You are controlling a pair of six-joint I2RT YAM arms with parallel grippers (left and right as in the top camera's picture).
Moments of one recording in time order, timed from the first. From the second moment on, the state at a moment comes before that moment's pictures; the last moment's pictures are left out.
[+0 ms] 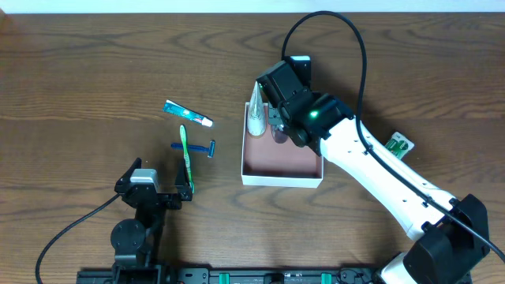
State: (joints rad) left arm -0.01 0.01 0.02 -0.11 0.07 -0.09; right arm 0.67 1.70 1.46 -0.75 0.39 0.59
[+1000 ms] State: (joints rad) left arm -0.01 0.01 0.02 -0.11 0.07 -0.09; right arm 0.67 1.70 1.39 -0.66 0.33 0.59
